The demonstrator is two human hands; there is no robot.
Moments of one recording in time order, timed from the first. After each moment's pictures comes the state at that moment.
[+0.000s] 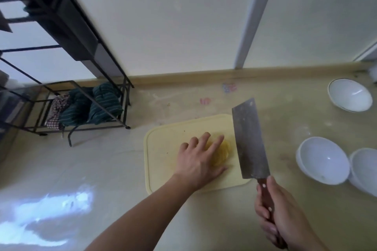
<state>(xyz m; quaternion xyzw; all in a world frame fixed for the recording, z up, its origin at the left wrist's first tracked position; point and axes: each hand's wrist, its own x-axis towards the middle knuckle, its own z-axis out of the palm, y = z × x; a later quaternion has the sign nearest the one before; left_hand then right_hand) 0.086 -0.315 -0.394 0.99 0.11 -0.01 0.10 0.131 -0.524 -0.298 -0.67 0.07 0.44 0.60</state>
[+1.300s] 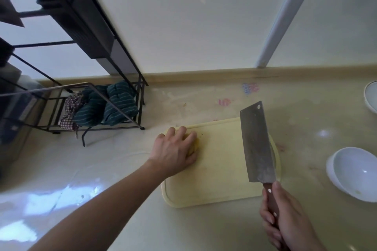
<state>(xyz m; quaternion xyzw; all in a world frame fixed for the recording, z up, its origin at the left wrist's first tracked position) 0.061 -0.207 -0.372 0.98 0.12 -0.15 0.01 0.124 -0.487 -0.321 -0.68 0.10 0.42 0.60</state>
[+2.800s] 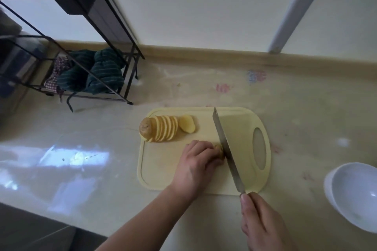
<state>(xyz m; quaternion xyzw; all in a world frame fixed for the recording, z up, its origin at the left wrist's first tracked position) 0.080 -0.341 -0.430 0.91 0.20 0.24 0.29 0.145 -0.521 -0.348 -0.82 -0.19 0.36 0.41</state>
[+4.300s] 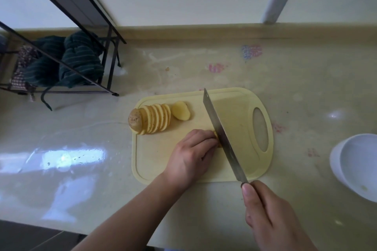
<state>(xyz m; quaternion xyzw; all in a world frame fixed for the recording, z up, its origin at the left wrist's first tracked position) 0.072 -0.326 -0.434 0.91 0.10 0.24 0.32 0.137 -0.514 -0.329 -0.84 -0.20 0.36 0.36</state>
